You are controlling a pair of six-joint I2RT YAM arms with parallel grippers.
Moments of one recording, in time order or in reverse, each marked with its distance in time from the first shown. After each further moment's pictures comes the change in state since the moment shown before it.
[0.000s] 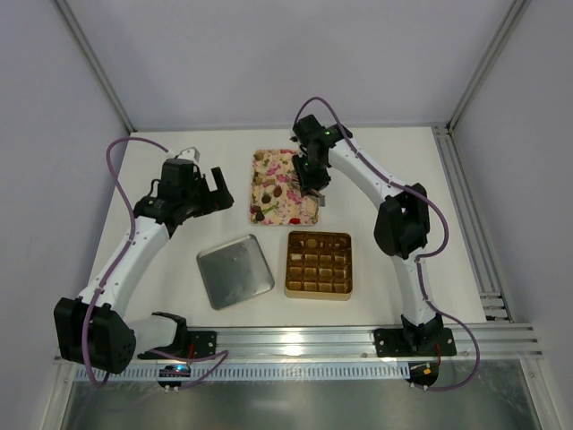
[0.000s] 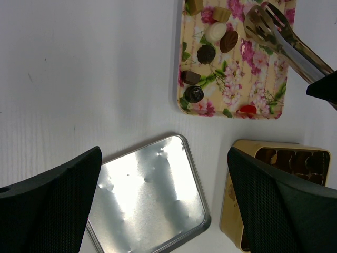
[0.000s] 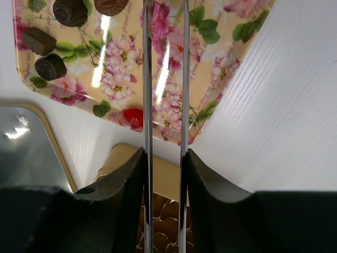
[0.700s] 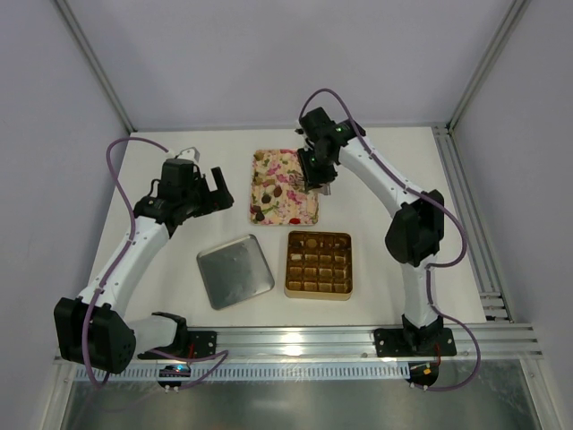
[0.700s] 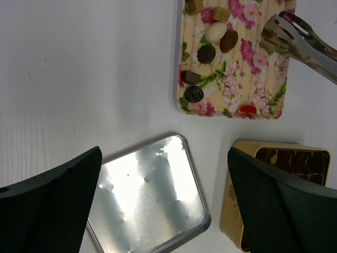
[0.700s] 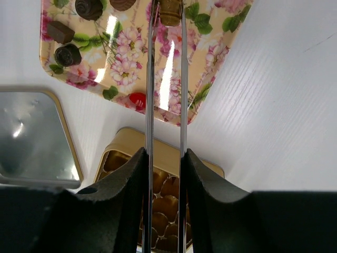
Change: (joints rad) left arm 0.000 0.000 0.000 0.000 0.000 0.000; right arm -0.003 -0.100 -0.030 -0.016 0.013 -0.005
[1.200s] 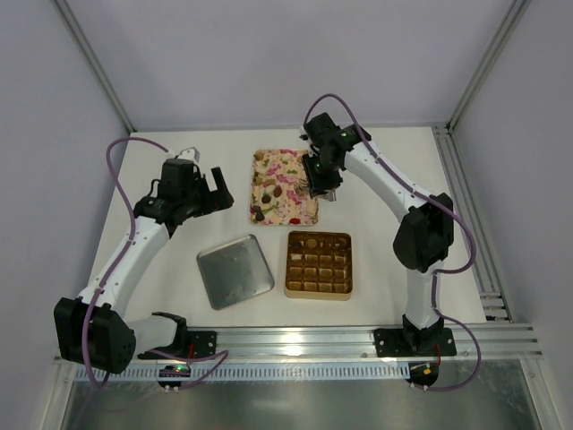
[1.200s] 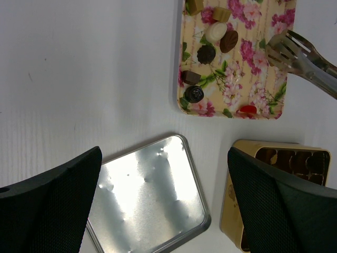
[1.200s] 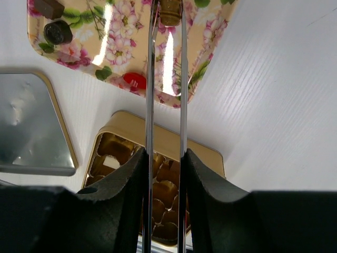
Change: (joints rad) left arm 0.000 0.000 0.000 0.000 0.000 0.000; right arm -0.002 -0.092 -0.114 0.018 -0.003 -0.001
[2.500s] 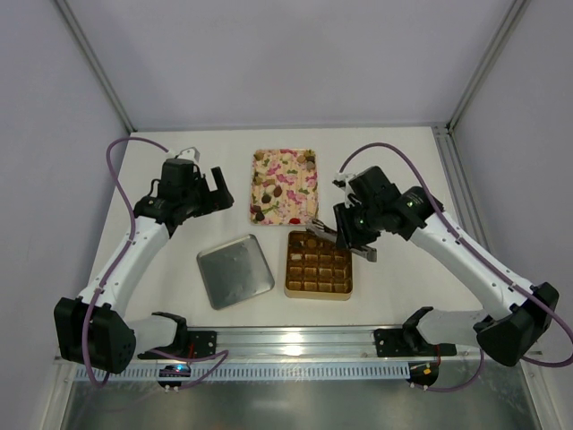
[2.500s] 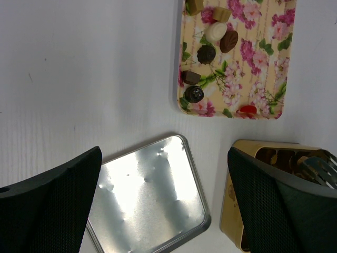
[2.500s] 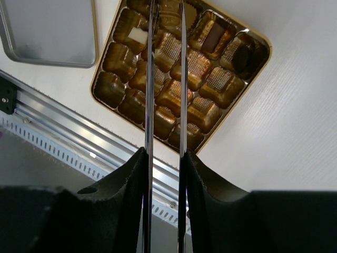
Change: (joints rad) left arm 0.000 0.000 0.000 0.000 0.000 0.000; right arm 0.077 -0.764 -0.701 0.061 -0.100 0.065
